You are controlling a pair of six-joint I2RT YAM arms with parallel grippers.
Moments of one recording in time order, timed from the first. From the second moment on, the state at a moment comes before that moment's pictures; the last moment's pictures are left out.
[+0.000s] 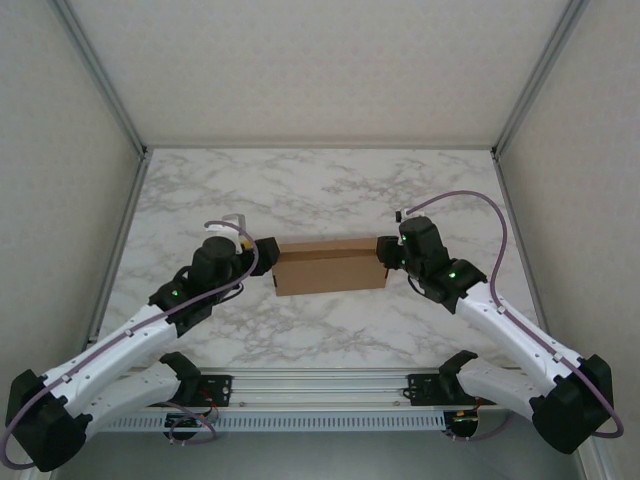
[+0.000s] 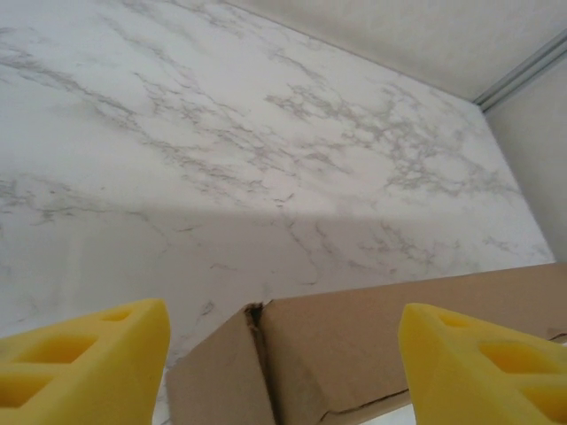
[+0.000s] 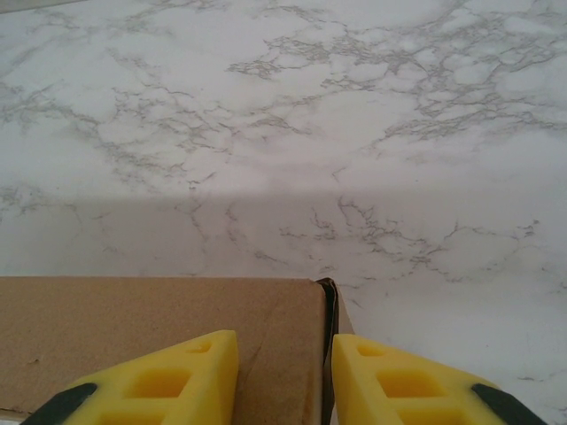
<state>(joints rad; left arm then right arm) -0.62 0.90 0.64 -0.17 -0.19 -0.66 0.60 1.03 0.80 -0.44 0.18 0.43</state>
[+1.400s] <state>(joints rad) -0.62 0.90 0.44 0.03 -0.10 -0.83 0.47 1.00 0.76 -0.48 -0.08 0.50</state>
